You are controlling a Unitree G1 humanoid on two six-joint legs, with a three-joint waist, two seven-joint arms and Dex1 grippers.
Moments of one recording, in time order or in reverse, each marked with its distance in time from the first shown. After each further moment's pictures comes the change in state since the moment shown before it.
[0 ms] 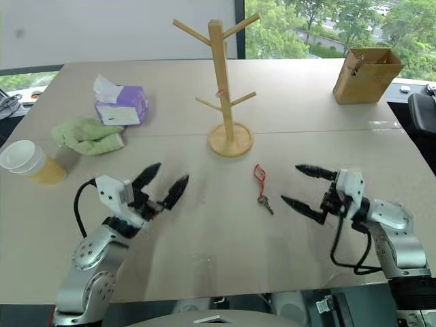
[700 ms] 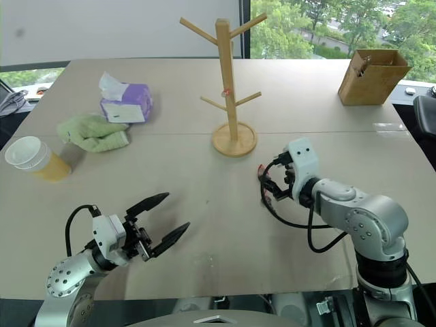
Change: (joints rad) left arm 0.097 0.064 0.013 0.171 0.065 -0.386 -0.330; right arm -0.329 0.232 0.062 -0.404 0.222 1.288 -0.958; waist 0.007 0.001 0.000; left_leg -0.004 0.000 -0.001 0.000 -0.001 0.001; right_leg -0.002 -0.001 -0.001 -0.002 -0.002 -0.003
